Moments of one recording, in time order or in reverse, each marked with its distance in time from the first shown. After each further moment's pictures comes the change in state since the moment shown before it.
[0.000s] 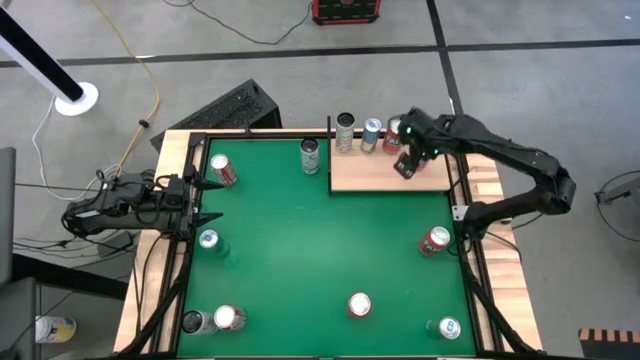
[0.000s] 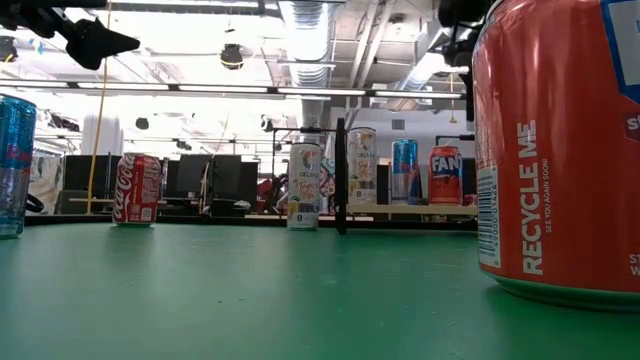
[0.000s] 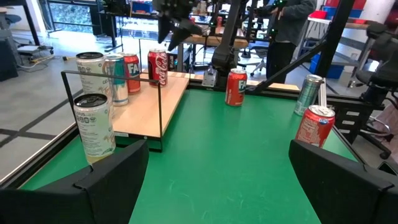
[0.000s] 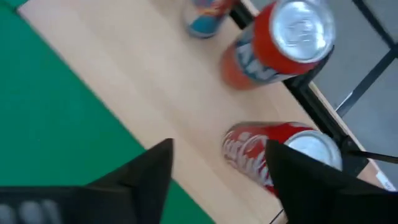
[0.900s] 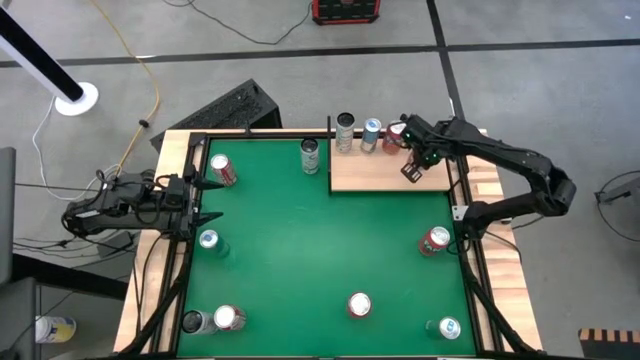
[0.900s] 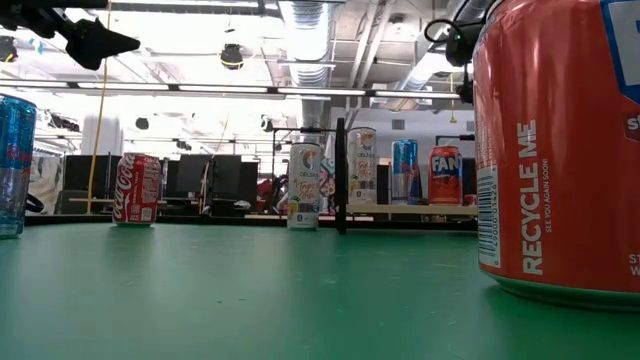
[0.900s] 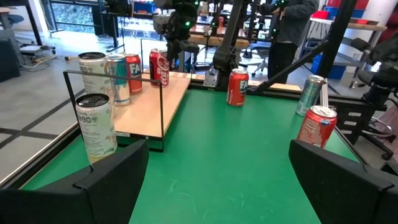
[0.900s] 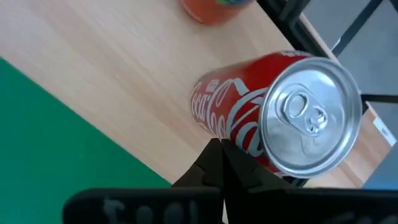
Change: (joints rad) left arm 0.000 0.000 0.000 0.000 -0.007 0.000; right arm -0.117 0.000 -0.178 0.010 0.037 0.002
